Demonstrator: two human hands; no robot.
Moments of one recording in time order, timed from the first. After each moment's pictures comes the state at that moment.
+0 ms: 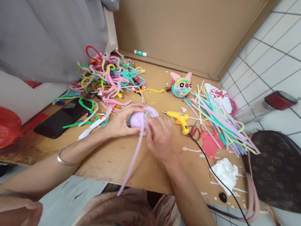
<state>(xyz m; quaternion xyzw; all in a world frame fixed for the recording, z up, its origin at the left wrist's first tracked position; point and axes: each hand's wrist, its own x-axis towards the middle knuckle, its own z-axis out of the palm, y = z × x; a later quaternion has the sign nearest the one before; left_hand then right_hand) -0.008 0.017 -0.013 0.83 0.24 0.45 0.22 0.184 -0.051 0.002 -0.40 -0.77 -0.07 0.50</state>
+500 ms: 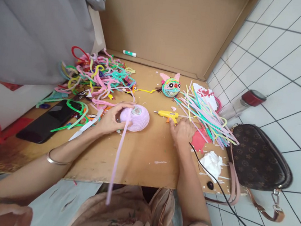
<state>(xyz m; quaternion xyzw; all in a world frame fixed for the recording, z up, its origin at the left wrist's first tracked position) -0.013 0.030 -0.021 0.78 0.28 0.45 0.34 0.269 -0.027 0.005 -0.84 -0.53 -0.07 0.09</state>
